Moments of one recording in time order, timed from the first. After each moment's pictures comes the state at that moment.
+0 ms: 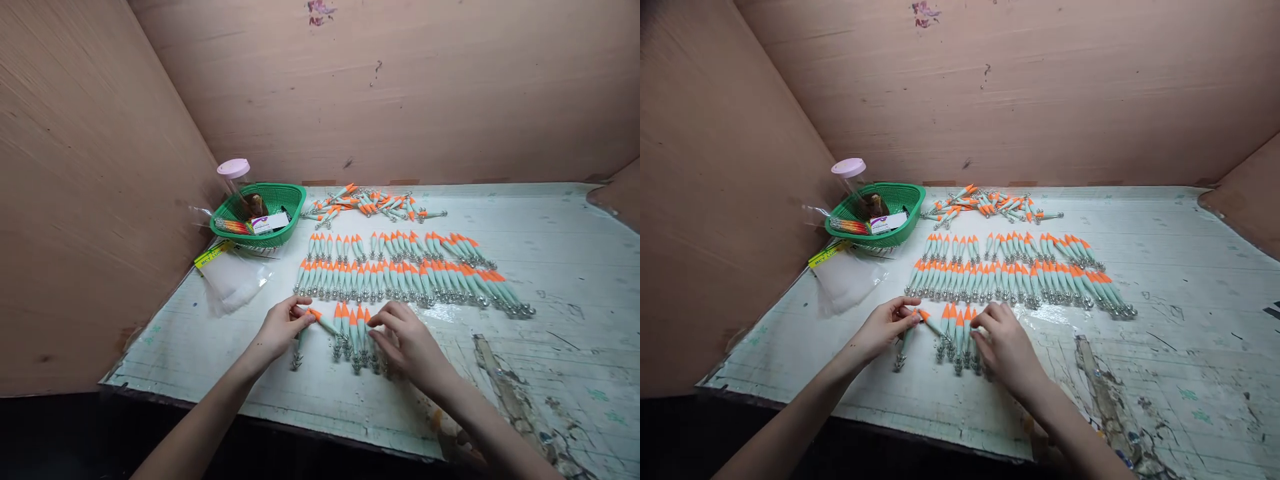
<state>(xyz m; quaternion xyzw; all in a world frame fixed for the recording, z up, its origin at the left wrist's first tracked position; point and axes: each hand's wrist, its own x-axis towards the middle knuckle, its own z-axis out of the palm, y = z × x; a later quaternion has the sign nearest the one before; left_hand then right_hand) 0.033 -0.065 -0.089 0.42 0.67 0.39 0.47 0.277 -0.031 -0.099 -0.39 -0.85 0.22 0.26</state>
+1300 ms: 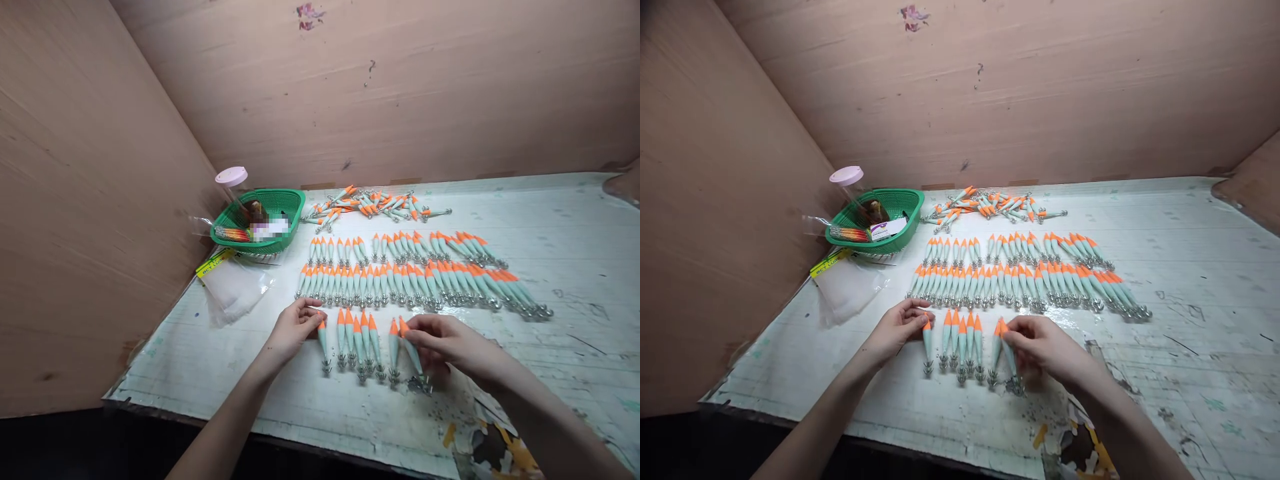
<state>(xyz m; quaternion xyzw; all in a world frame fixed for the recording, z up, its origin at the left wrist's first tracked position) 0.044 -0.052 -0.096 0.35 0.63 0.42 0.56 0.313 -0.005 -0.076 -0.52 -0.54 0.65 0.12</state>
